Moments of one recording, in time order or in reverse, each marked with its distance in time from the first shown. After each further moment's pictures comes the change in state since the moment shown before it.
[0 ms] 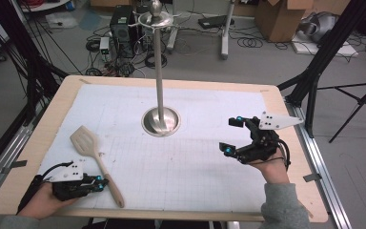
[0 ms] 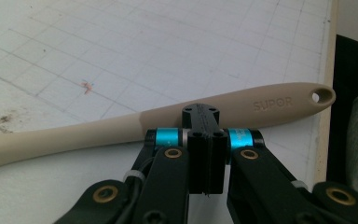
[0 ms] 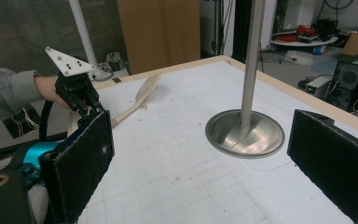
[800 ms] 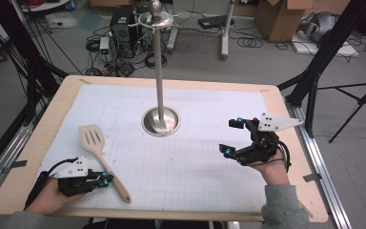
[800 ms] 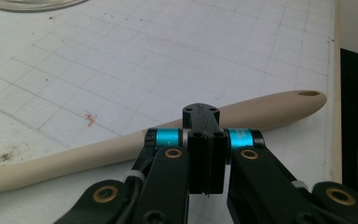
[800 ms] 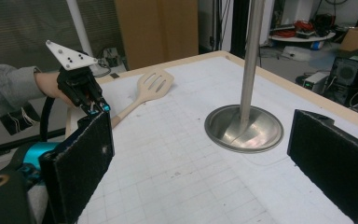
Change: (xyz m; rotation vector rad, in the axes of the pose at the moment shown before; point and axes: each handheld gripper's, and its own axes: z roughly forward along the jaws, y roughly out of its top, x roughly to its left) left arm 0.004 0.013 0.013 -0.038 0.000 0.019; right arm 0.003 -0.001 -0.001 0.014 -0.014 -0.008
